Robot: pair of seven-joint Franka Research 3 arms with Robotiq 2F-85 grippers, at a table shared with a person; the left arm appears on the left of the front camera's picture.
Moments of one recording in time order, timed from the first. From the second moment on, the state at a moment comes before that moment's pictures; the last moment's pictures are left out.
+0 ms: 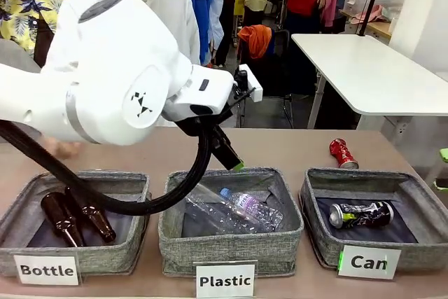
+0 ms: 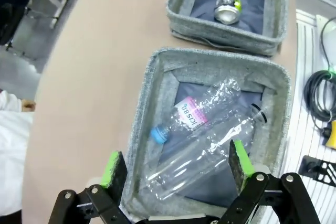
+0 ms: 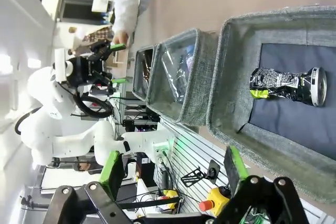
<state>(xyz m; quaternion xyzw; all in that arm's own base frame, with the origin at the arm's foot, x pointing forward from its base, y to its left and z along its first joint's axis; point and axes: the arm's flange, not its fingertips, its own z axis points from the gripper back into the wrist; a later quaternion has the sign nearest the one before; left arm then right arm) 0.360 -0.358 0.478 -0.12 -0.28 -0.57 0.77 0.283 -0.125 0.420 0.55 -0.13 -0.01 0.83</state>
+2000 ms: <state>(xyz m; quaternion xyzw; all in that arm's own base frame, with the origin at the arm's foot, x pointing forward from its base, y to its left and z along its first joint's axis) 0.339 0.107 0.452 -0.61 -0.24 0.06 0.76 0.331 -0.012 0.393 0.65 -0.02 0.03 0.76</state>
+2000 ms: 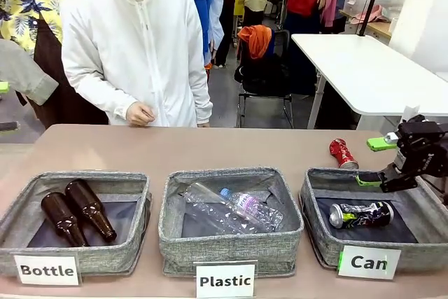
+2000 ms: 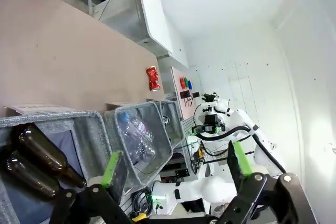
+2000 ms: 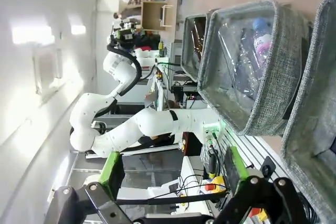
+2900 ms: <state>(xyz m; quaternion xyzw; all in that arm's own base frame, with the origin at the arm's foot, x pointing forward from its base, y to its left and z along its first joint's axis) 0.338 0.109 0.452 -0.61 -0.24 0.07 0.75 0.331 -0.012 0.393 0.65 -0.02 0.03 0.76</state>
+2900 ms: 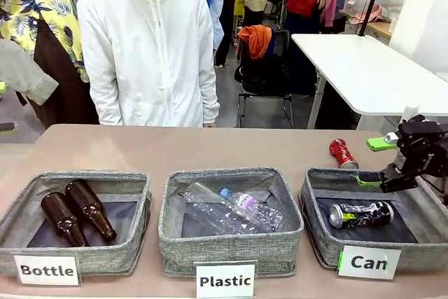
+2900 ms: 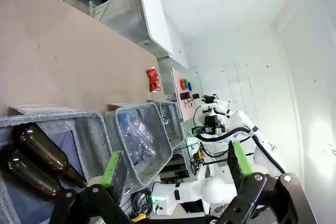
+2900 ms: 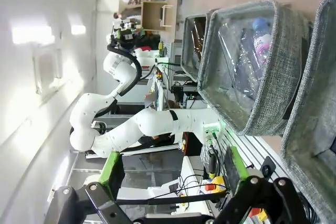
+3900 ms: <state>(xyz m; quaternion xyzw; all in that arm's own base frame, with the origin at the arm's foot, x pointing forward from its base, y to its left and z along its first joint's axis) 0.338 0.109 0.450 -0.61 -0.24 0.07 0.75 0.481 0.004 0.414 0.07 -0.23 0.07 0.97</state>
